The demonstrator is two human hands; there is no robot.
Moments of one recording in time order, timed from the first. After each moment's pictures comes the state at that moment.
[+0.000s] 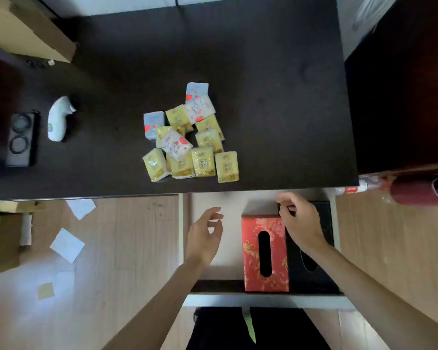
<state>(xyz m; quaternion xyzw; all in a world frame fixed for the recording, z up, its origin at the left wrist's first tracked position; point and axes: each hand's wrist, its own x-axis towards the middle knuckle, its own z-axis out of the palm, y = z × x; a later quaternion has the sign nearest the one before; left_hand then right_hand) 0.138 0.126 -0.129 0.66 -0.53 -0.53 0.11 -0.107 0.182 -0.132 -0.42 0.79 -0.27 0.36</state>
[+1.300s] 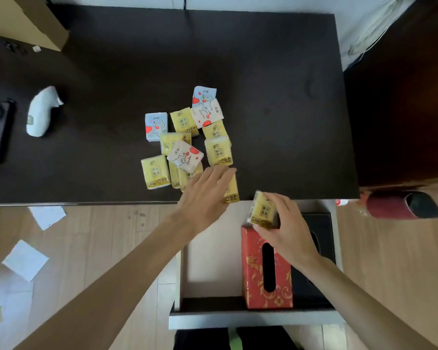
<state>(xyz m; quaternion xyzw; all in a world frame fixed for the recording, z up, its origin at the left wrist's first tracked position) 0.136 0.011 -0.098 0.36 -0.91 -0.20 0.02 -0.056 0.159 -0.114 -0.52 0.77 -0.19 0.33</state>
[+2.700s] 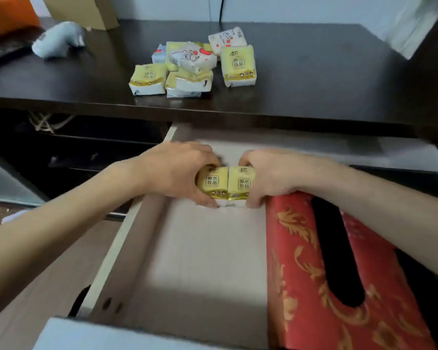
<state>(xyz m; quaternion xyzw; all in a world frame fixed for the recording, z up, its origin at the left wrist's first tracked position) 0.194 0.067 -0.270 0.31 -0.95 0.01 -0.02 -0.004 0.121 -0.254 -0.72 0.67 0.08 0.18</state>
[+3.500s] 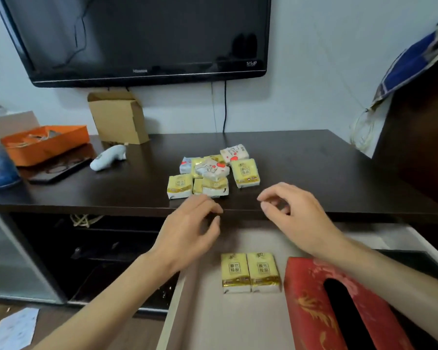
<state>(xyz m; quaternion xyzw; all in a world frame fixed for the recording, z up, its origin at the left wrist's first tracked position) 0.223 0.068 -0.236 0.32 -0.87 0.00 0.38 -0.022 0.130 -0.213 -0.70 0.57 -0.43 0.06</state>
